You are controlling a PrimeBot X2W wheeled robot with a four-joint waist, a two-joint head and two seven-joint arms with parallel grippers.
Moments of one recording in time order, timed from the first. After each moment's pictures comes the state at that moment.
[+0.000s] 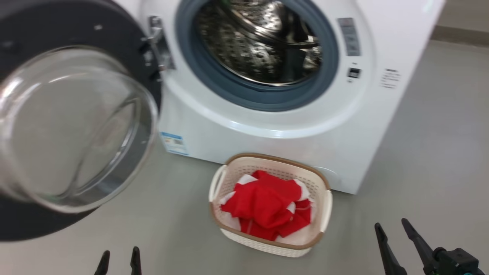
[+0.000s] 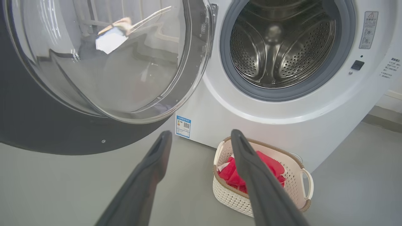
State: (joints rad) left arm 0.15 0.04 0.03 0.16 -0.27 -0.03 -0.26; right arm 0.15 -0.11 0.01 0.21 0.33 0.12 -0.26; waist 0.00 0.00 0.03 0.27
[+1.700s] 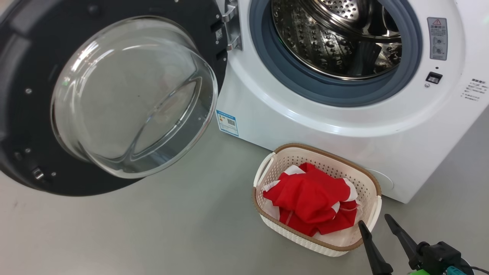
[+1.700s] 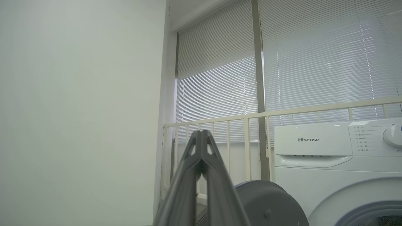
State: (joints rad) left arm -0.44 0.30 0.39 0.01 -0.42 -0.12 -0.26; right arm 0.10 -0.14 0.11 0.22 0.35 0.12 -0.26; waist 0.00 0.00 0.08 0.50
